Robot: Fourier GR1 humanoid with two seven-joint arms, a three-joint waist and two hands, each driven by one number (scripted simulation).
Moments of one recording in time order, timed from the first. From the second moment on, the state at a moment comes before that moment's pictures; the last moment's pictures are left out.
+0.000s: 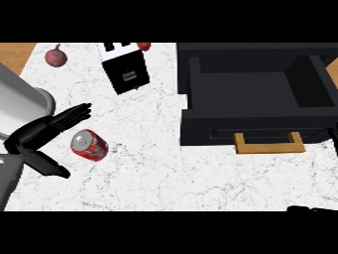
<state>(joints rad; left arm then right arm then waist) -0.35 0.43 0.05 -0.96 -0.12 -0.85 -0.48 0.22 -0.09 -0.20 -2.03 -0.08 0.17 0.03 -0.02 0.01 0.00</state>
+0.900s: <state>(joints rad) -0.47 0.48 -0.10 -0.61 -0.21 -0.67 -0.73 0.21 -0.07 -0.18 -2.07 -0.07 0.15 0.06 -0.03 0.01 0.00</state>
